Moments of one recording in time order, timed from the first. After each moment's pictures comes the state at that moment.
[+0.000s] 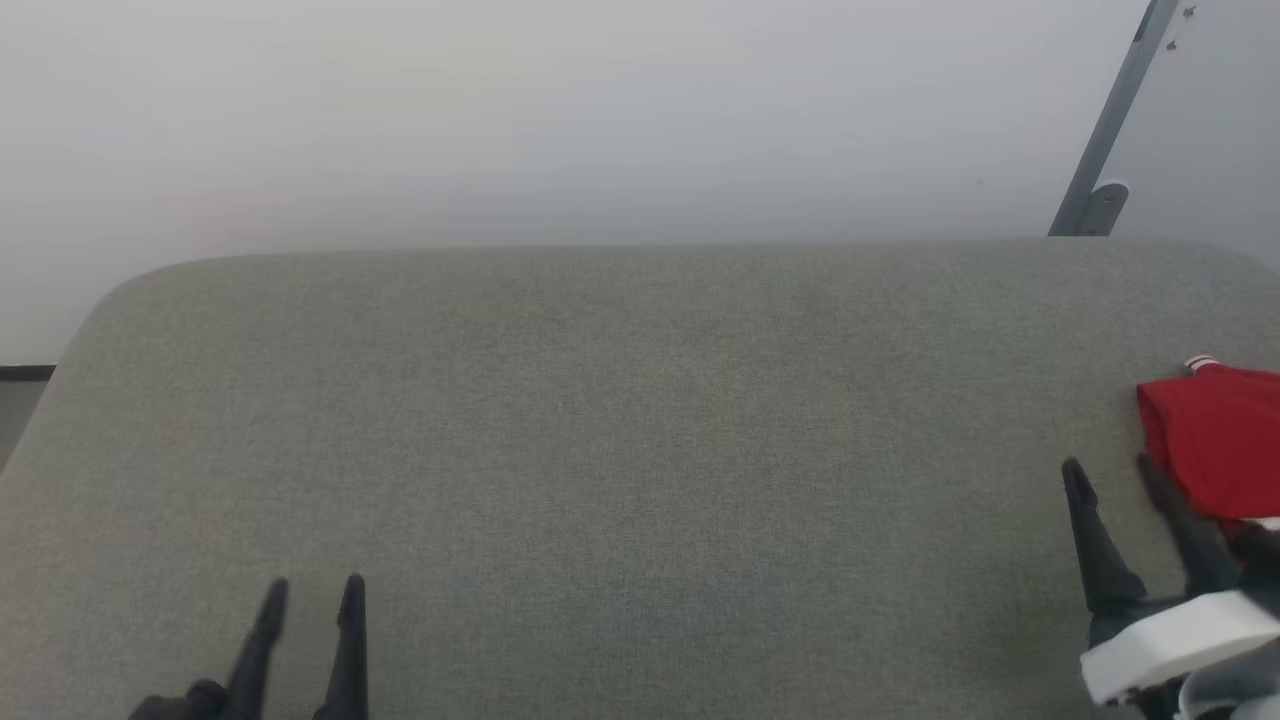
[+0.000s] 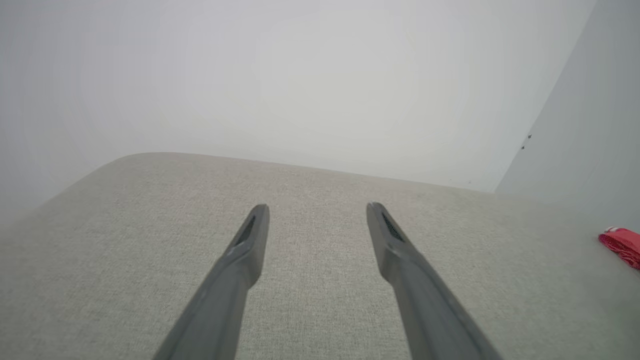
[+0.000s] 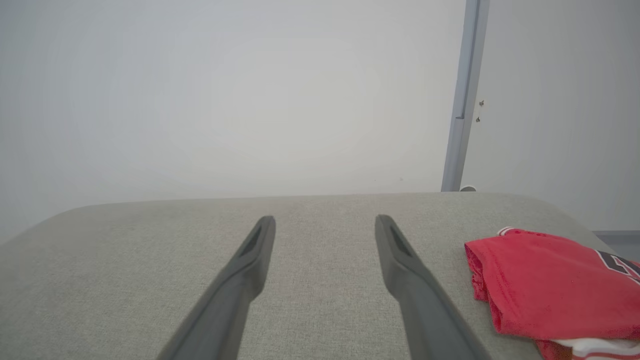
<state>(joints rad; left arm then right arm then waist) 0.21 0.13 0.07 0.01 -0.31 -0.13 -0.26 0.00 -0.29 0.00 0.13 0.42 0.13 -0.18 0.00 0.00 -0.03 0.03</state>
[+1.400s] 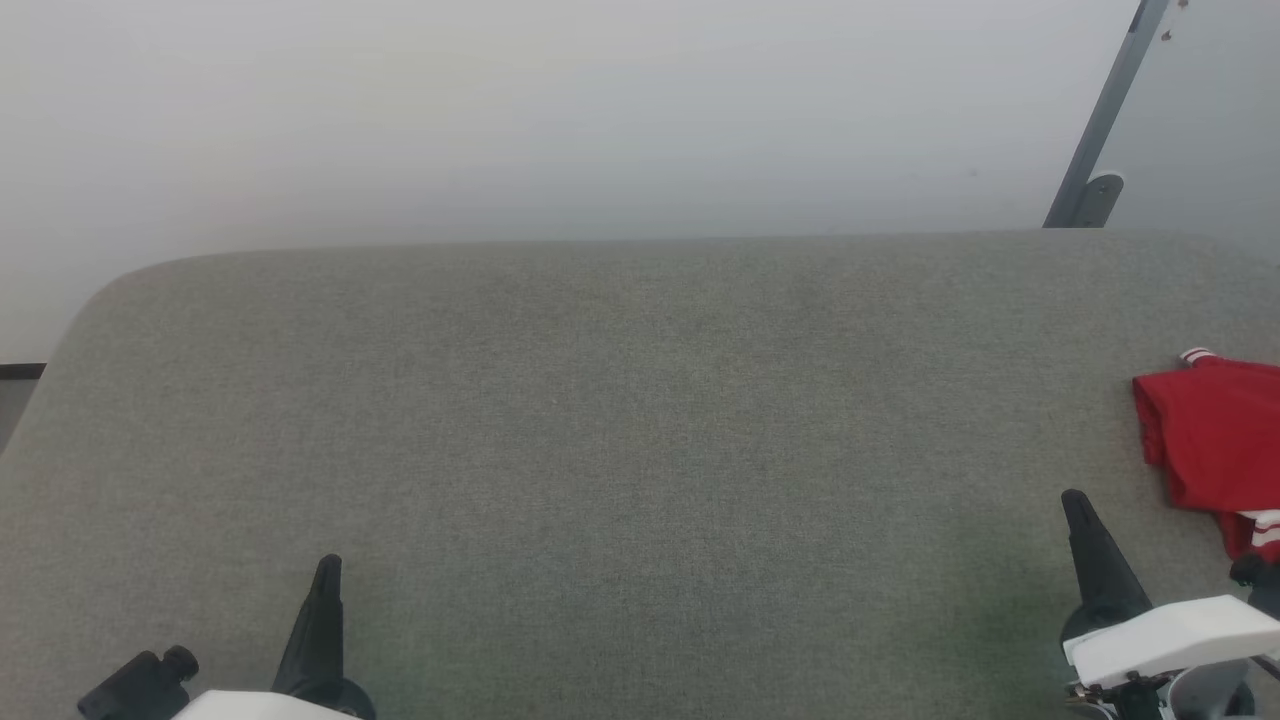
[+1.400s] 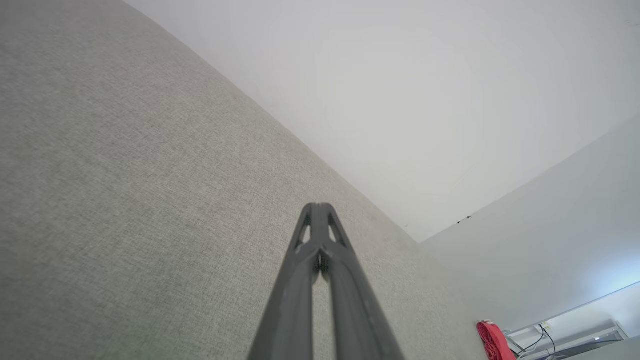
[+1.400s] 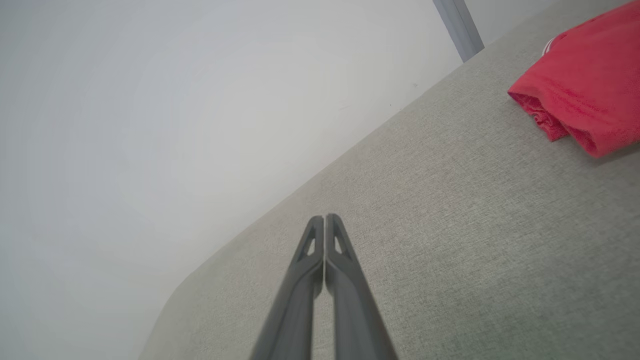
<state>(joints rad) 0.10 0.09 0.07 0.15 -0.88 -0.13 -0.11 -0.01 -0.17 -0.04 0.21 0.92 0.13 -0.05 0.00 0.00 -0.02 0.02</state>
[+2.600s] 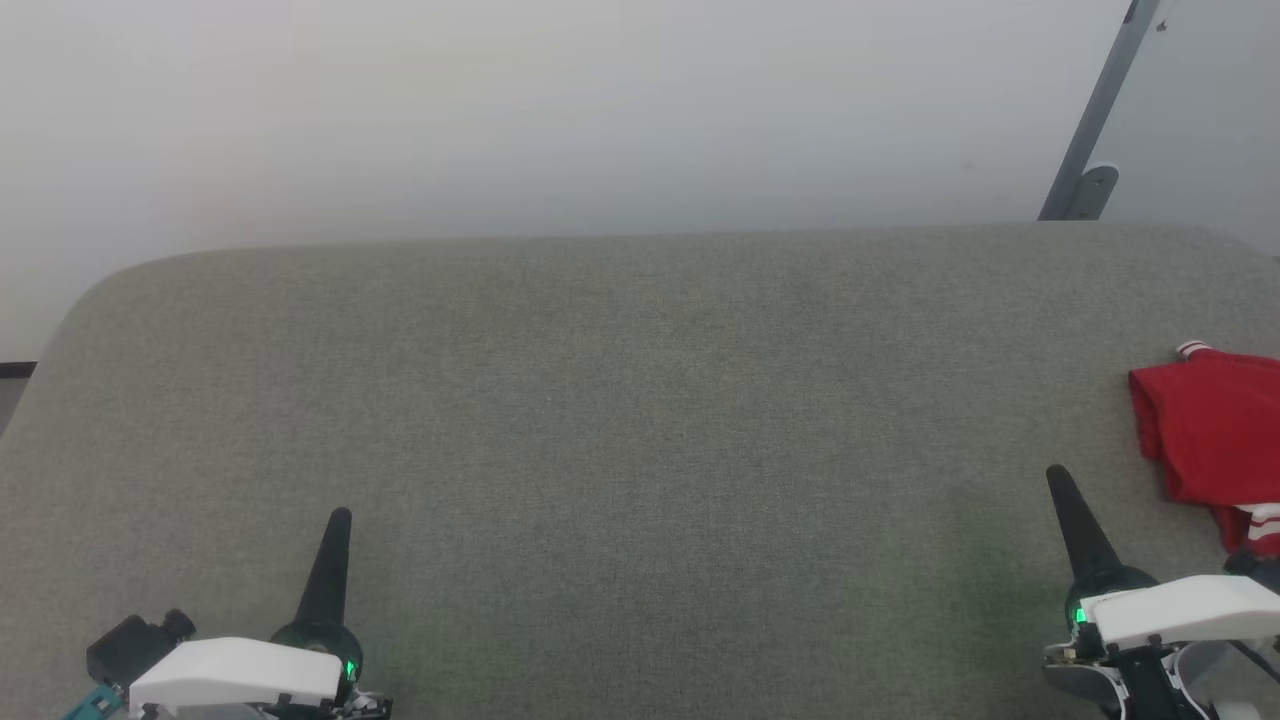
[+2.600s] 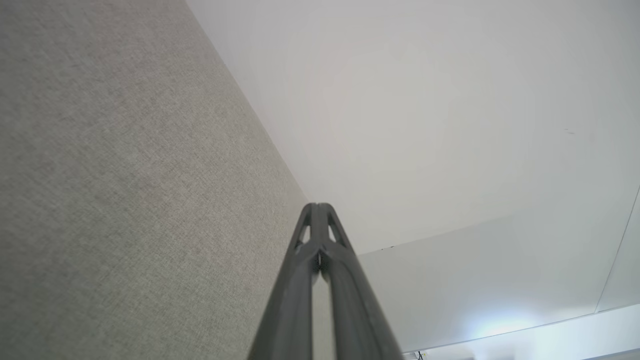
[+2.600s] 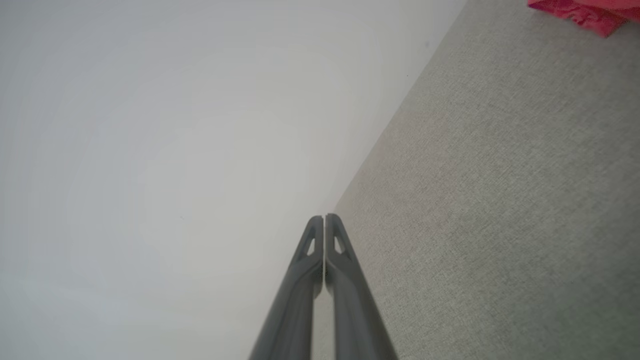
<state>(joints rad) 0.00 0.08 0.08 0.19 -1.24 -0.13 -0.01 -0.06 -0.11 -0.08 0.23 1.26 0.13 0.03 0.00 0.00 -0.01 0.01</state>
